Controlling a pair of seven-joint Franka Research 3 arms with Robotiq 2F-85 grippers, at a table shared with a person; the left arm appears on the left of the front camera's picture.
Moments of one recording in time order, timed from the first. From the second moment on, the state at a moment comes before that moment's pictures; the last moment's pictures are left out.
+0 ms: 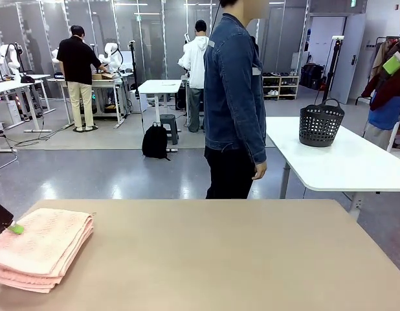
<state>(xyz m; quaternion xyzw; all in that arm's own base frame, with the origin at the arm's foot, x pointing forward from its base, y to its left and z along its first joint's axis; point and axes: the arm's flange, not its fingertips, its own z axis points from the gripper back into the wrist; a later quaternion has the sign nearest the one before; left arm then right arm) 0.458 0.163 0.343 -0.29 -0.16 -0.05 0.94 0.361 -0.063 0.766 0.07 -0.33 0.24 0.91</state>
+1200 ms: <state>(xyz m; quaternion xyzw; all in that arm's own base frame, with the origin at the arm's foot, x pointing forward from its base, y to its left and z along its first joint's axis) 0.425 0.140 0.394 -0.23 -0.22 -0.04 0.95 0.361 -0.062 0.766 0.07 -0.33 0.24 0.91</state>
